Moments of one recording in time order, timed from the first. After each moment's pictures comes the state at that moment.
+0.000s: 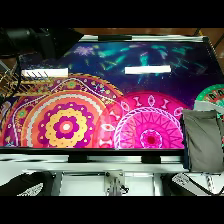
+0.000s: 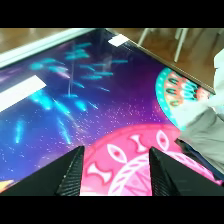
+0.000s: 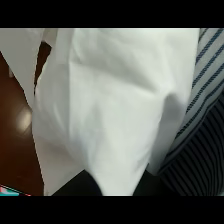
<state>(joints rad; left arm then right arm) -0.37 -1.16 1.79 0.86 -1.02 -1.15 -0.98 -1.22 1.94 -1.92 1.04 1.73</state>
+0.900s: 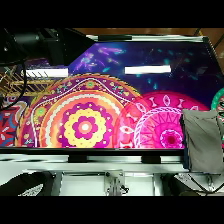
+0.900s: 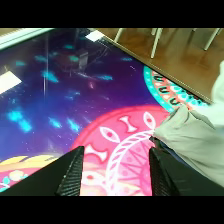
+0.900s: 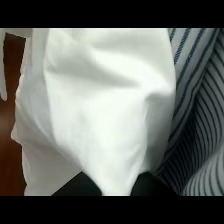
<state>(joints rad) -0.44 -1.16 1.79 0.86 -1.00 -1.19 -1.32 -1.14 1.94 -1.87 1.17 1.76</state>
